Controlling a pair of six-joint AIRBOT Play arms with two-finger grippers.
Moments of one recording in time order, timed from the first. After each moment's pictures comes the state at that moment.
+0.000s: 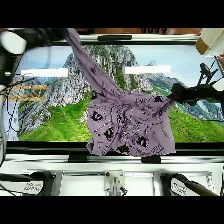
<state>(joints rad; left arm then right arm) -0.23 -1.58 1.88 1.28 -0.80 -1.62 -0.22 -1.26 1.16 -1.08 1.13 1.58</state>
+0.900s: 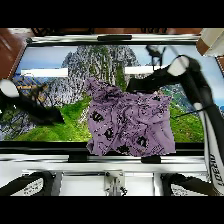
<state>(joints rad) 0.01 -1.18 1.04 1.18 -1.54 -1.55 0.28 -1.41 1.49 -1.13 1.22 1.54</state>
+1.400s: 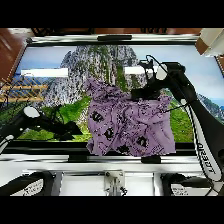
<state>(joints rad) -0.07 -1.21 0.69 0.85 -1.24 -1.49 0.28 -1.52 1.49 -1.38 1.32 1.58</state>
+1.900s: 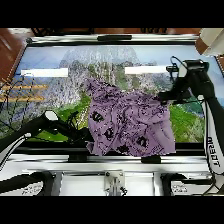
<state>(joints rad) -0.26 -1.35 0.67 0.72 -1.16 -1.45 0.05 -1.53 1.49 -1.65 1.53 1.54</state>
